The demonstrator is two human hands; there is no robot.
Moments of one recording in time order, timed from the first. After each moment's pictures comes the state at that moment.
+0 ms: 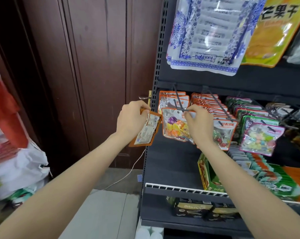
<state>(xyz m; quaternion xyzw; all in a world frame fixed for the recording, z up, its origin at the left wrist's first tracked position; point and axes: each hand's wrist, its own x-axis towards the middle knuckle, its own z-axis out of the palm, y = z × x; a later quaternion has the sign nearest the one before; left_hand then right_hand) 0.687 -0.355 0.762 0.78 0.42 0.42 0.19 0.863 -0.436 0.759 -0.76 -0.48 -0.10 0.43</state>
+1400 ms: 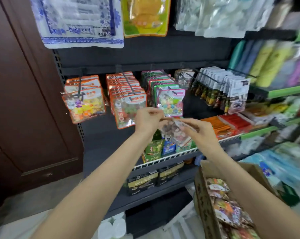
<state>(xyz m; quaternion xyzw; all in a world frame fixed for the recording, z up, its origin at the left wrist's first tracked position) 0.907 -0.518 0.733 0.63 0.29 0.31 0.65 0.991 -0.657 0.707 -0.72 -0.45 0.05 0.53</state>
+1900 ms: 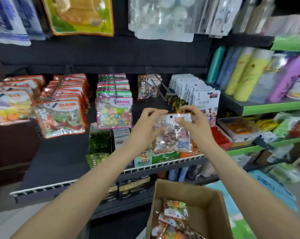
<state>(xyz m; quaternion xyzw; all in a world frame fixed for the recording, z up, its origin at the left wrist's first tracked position) 1.086 -0.612 0.709 0.91 0.16 0.30 0.26 1.218 -0.734 0.718 -0.71 -0.41 0.04 0.57</state>
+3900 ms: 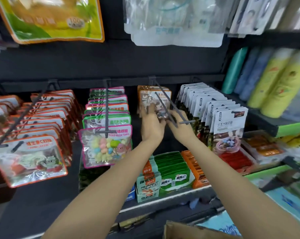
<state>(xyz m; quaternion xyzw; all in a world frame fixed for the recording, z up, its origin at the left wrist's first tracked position) 1.228 -0.505 0.706 0.83 0.35 0.33 0.28 1.317 -0.569 0.692 -0.80 -0.43 0.01 0.42</state>
